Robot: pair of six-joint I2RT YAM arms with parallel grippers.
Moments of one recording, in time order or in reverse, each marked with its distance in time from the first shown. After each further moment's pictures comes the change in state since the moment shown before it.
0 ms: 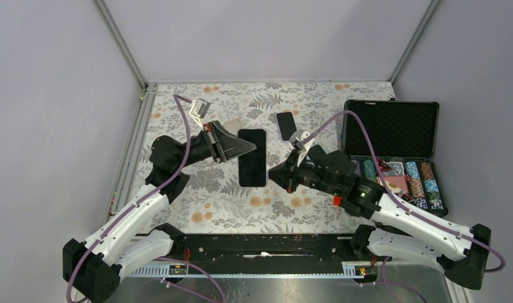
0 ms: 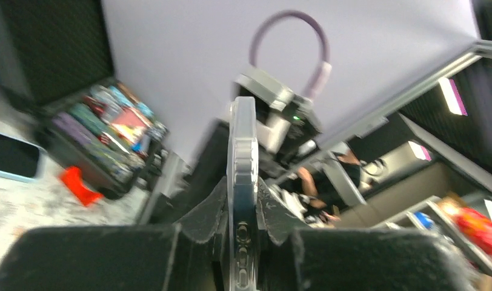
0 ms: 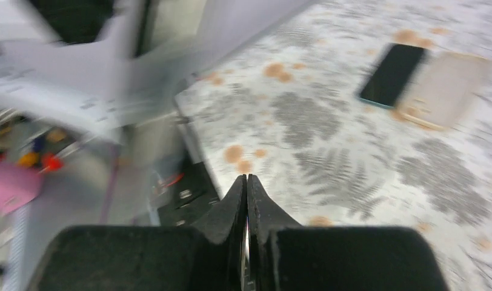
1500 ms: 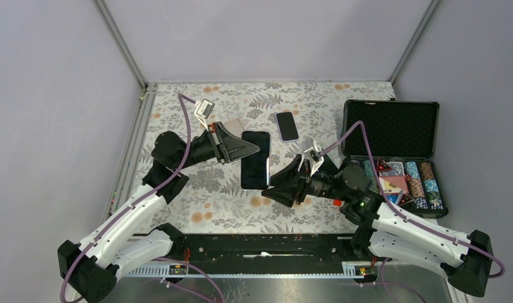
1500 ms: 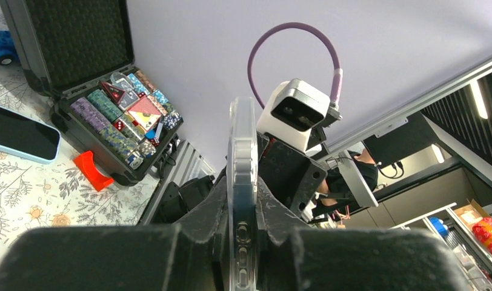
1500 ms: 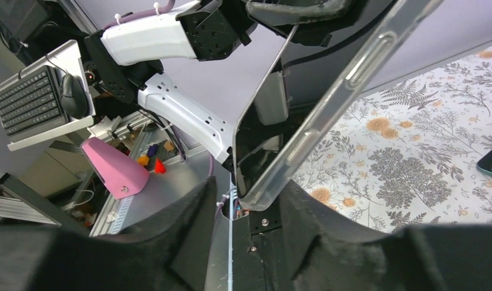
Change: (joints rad) left arm -0.074 0.005 0.082 -0.224 -0.049 0.074; right arm -0.022 -0.074 -0.201 0.455 -0.220 0.183
